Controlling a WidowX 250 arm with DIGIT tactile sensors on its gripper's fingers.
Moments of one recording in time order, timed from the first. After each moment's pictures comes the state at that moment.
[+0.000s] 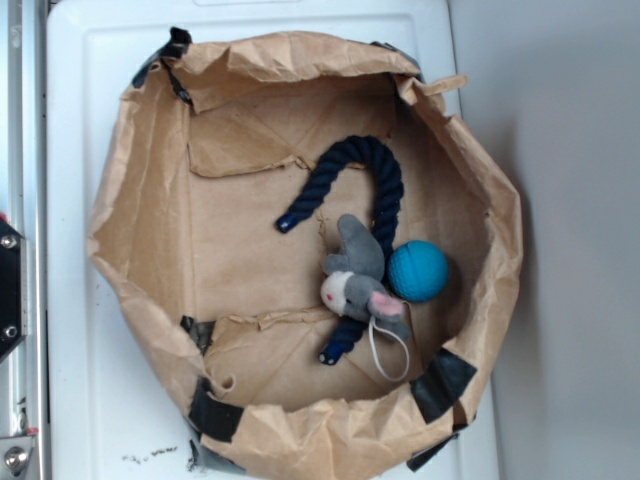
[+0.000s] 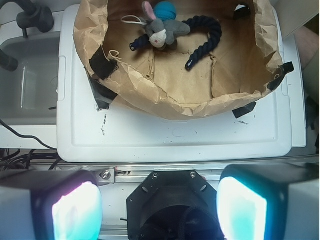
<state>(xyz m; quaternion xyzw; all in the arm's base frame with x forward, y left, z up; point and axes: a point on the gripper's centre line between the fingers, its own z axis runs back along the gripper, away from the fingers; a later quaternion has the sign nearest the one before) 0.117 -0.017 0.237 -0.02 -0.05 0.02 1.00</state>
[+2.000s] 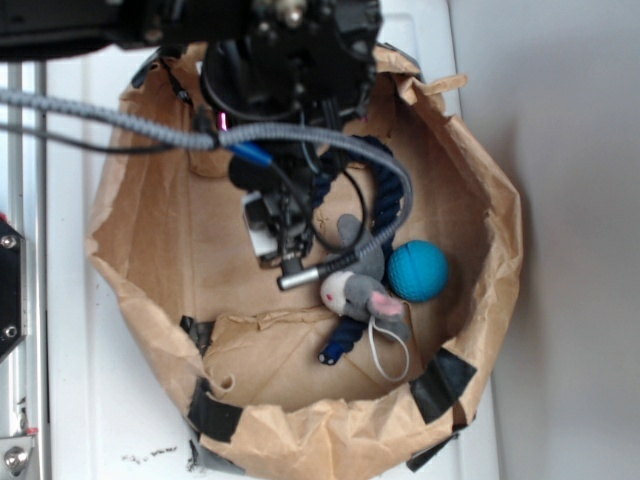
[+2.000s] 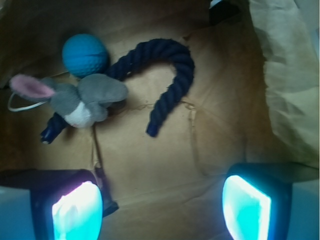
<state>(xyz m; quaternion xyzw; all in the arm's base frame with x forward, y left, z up) 0.242 0.050 0.134 -0.04 0.01 0.14 0.99</state>
